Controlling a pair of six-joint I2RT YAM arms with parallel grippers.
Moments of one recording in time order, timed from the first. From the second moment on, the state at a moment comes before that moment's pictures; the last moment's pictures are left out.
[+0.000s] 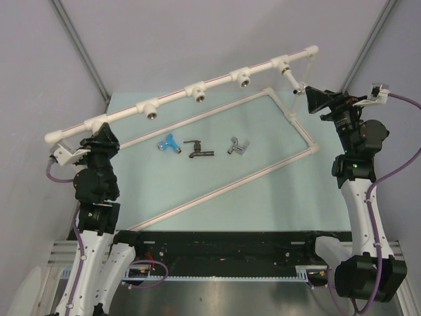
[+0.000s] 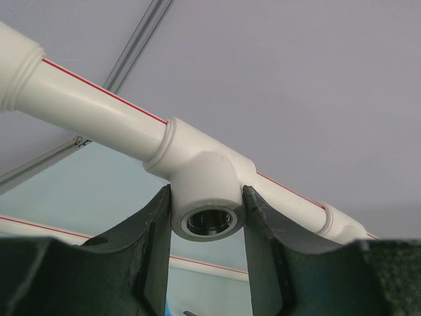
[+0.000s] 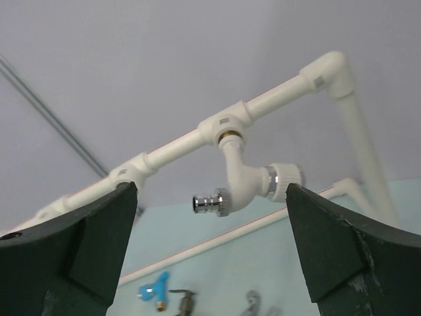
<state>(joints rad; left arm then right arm) -0.12 0.53 0.69 0.13 -0.50 -0.55 -0.11 1.01 0.95 0.41 -0.36 0.77</state>
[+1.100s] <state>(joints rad) -0.12 0.53 0.69 0.13 -0.50 -0.55 0.09 1.29 1.03 0.45 -0.39 -0.17</state>
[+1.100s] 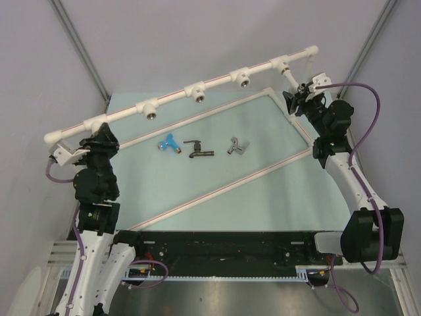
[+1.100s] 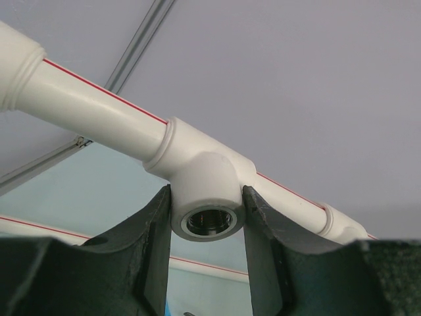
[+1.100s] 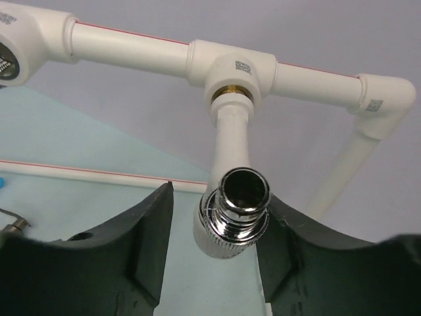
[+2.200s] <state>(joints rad) -0.12 0.52 0.69 0.13 -0.49 -0.55 -0.06 1.45 0.96 0.92 -0.54 1.56</state>
